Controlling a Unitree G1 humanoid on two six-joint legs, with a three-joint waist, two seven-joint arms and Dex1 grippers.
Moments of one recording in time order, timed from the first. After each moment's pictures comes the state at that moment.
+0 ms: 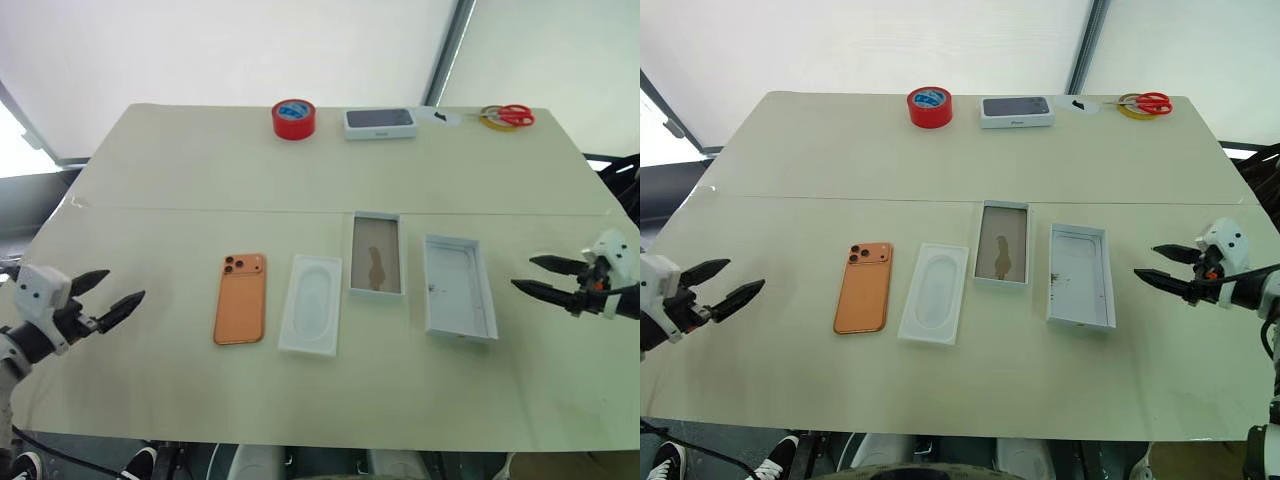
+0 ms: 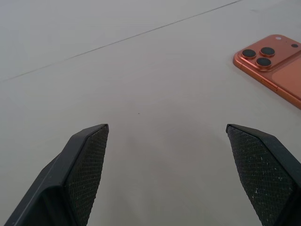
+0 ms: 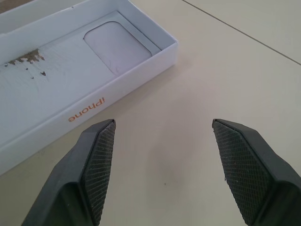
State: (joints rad) left arm 0.11 0.78 0.53 0.15 -0.44 0.10 -0.96; right arm -0.31 -0.98 -0.28 0.68 0.30 0.01 1.29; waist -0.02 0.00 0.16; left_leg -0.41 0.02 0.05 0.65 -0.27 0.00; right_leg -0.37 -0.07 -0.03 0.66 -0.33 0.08
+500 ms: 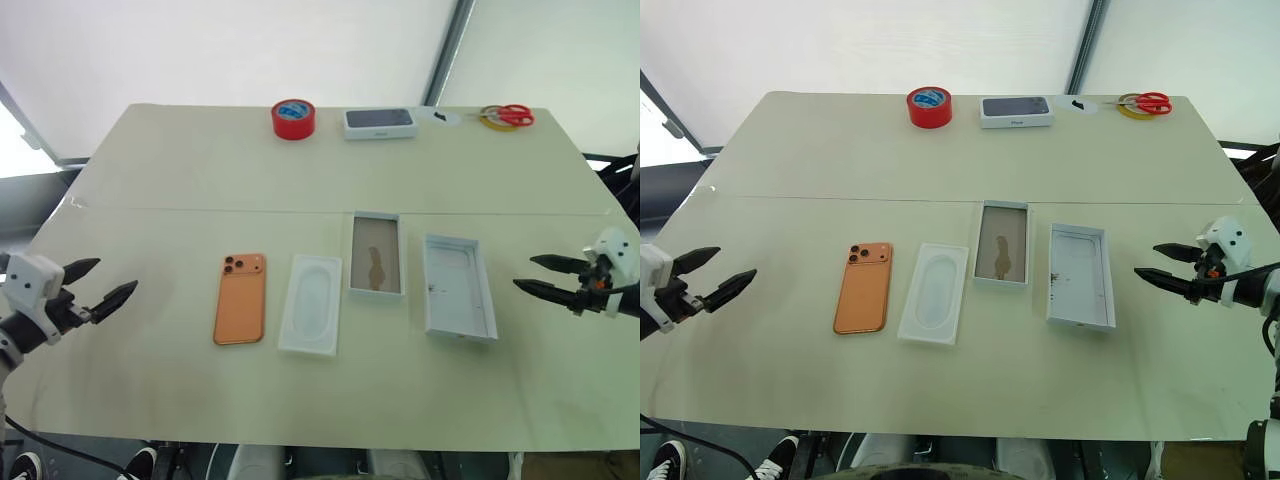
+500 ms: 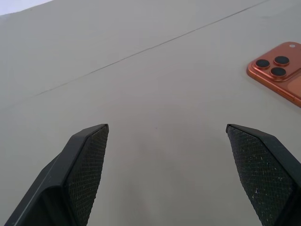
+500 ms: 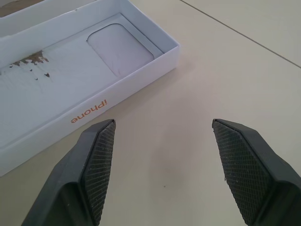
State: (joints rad) left arm 0.08 0.81 0.54 0.16 -0.42 0.08 -0.94; right arm -0.34 -0.98 -0.27 0.69 0.30 0.04 1.33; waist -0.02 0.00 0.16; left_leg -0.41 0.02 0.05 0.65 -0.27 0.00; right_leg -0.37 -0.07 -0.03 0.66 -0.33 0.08
